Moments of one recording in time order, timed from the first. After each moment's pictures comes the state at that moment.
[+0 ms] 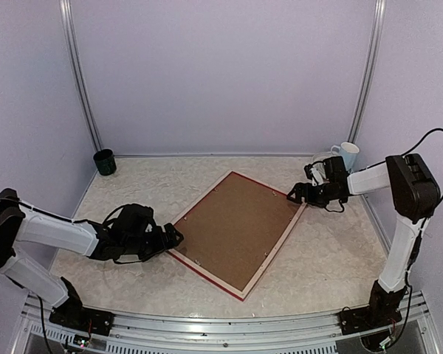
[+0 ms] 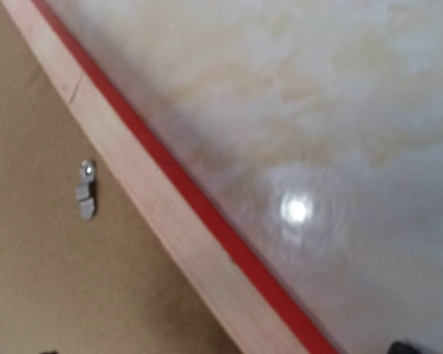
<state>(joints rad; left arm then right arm) -0.77 1.43 0.49 0.16 -0.07 -0.98 0.18 1.93 1.08 0.01 -0.42 0.23</state>
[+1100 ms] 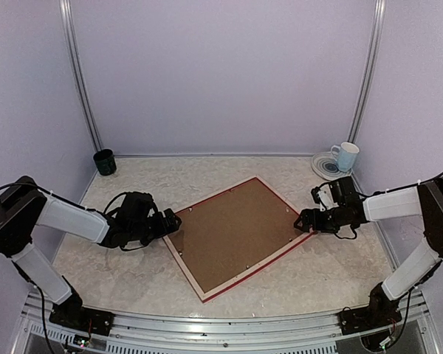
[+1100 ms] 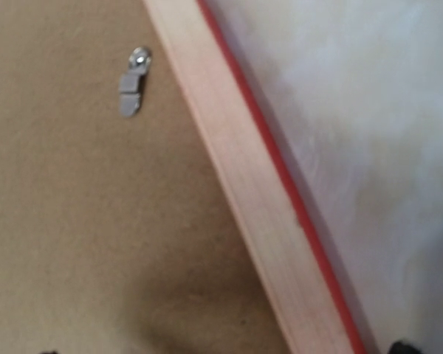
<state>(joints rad) -0.64 1.60 0.59 0.29 -0.10 -0.88 0.28 1.55 0.68 -0.06 -0.28 0.28</state>
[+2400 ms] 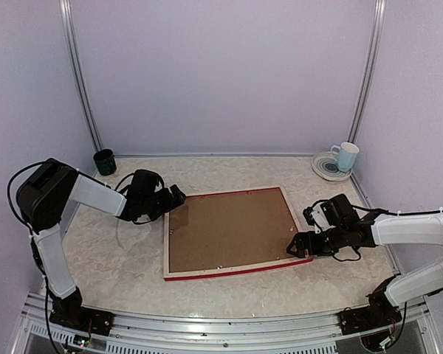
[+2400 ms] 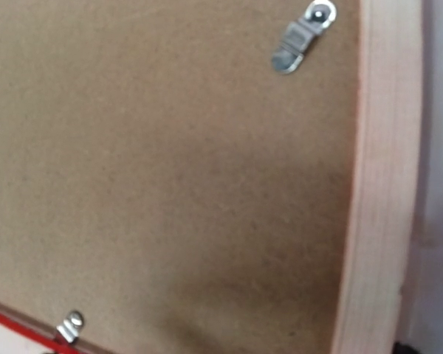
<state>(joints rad) -0.49 1.89 0.91 0.32 0.00 -0.79 0.54 1.27 0.51 -0.20 -0.22 0.44</state>
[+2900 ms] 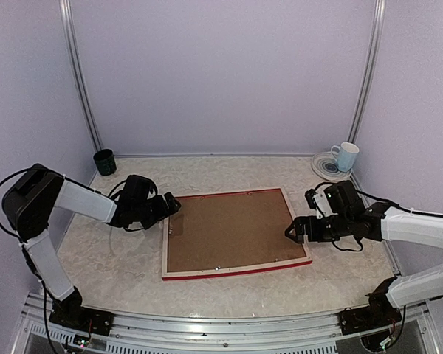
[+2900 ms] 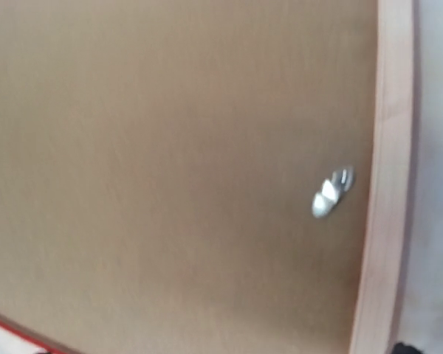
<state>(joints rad) -0.48 1.76 0.79 0.27 0.01 -0.80 0.58 1.17 0.61 -0.27 -0.14 0.46</state>
